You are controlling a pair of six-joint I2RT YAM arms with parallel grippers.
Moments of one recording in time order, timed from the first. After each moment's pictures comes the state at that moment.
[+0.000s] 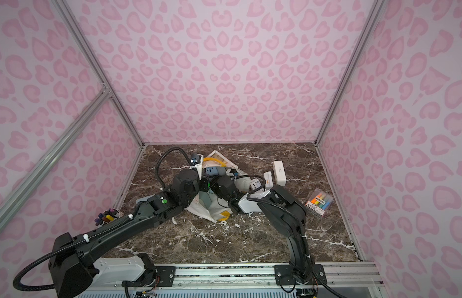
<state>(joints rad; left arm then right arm) -0.81 1.26 0.98 -0.12 -0.51 -0.20 0.80 2.02 1.06 0.60 0.10 1.39</state>
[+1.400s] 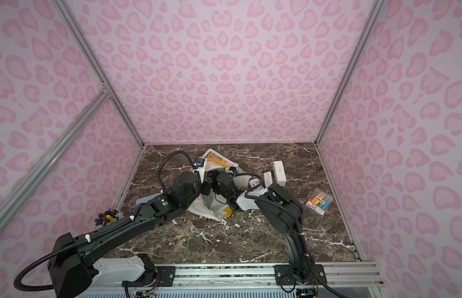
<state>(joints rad) -0.81 1.25 0.93 -0.06 -0.42 -0.15 0.79 2.06 1.11 0.67 0.10 1.46</state>
